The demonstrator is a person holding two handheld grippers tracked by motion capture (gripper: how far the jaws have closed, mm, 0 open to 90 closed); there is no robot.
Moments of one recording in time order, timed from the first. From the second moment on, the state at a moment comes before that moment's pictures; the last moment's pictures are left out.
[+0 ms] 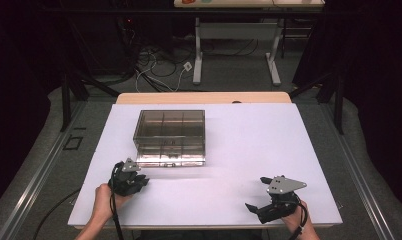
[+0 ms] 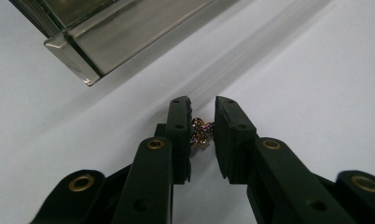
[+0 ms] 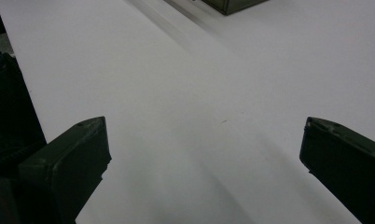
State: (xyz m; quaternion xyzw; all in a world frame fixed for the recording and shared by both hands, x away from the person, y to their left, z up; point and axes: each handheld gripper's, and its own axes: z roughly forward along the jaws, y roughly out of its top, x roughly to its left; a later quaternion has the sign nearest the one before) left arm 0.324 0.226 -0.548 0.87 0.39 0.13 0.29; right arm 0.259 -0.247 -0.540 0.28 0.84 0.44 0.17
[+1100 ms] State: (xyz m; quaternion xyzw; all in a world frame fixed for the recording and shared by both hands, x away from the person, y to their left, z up) left arm 0.316 0.223 -0.534 0.86 0.37 0.15 0.31; right arm 0.260 -0.246 -0.541 0.28 0.84 0.44 0.17
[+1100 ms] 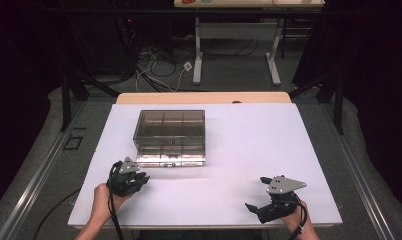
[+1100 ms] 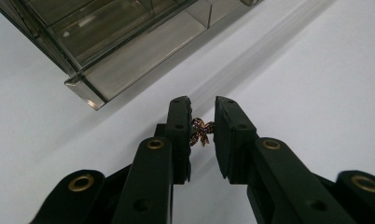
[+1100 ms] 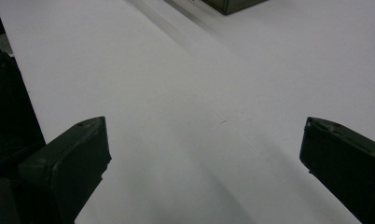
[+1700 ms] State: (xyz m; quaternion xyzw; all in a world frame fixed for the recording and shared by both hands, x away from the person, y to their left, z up) left arm 0.315 0.217 -0.525 0.86 0.36 0.16 0.32; right arm 0.260 -0.246 -0.540 0.28 0.84 0.43 0.17
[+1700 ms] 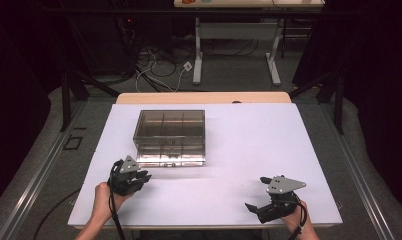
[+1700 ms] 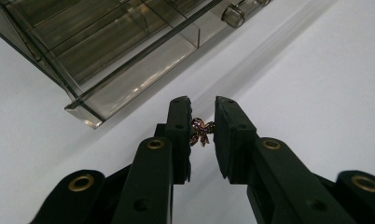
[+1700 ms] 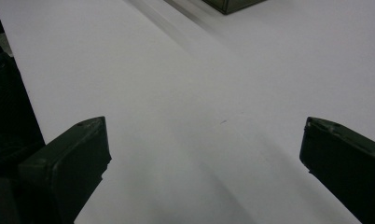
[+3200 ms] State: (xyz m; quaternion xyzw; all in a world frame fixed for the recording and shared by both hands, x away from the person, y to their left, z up) left arm 0.332 0.193 -0.496 0.86 0.32 0.19 0.35; right arm 0.261 -0.245 -0.542 0.28 0.84 0.43 0.16
